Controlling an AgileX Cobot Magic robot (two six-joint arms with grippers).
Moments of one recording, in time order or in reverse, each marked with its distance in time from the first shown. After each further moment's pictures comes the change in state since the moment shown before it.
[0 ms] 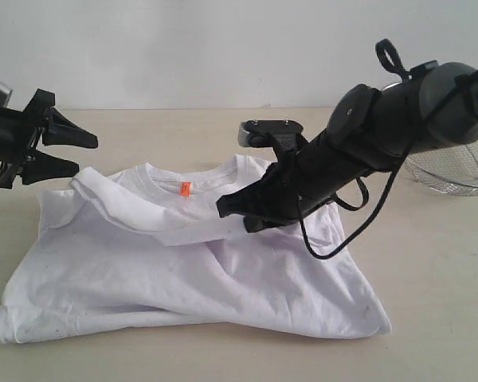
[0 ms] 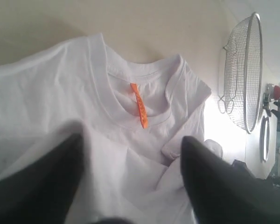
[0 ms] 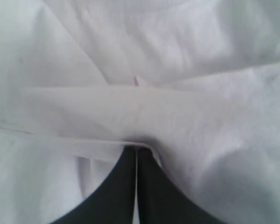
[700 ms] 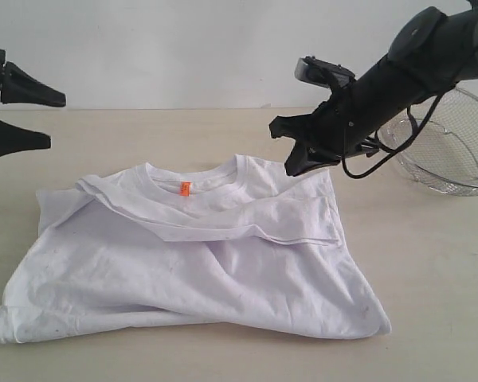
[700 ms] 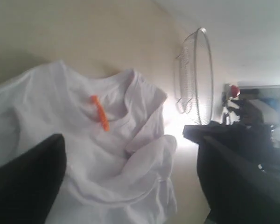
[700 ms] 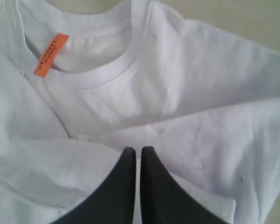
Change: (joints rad) left arm 0.103 -0.013 -0.136 0.038 0.209 -0.072; right arm -0.251 0.065 -0.283 -0.045 0.336 0.061
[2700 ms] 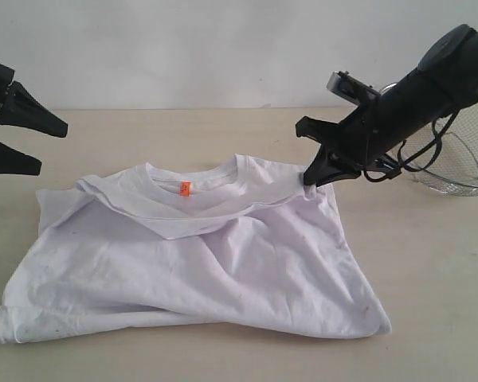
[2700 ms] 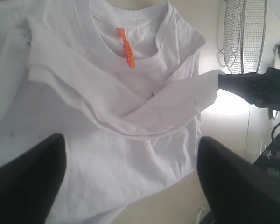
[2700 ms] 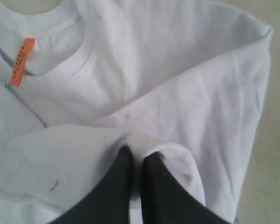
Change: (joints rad) left arm -0.050 -0.144 0.095 0.226 0.002 -0.119; right arm -0.100 0.036 0.031 0.087 0.058 0.061
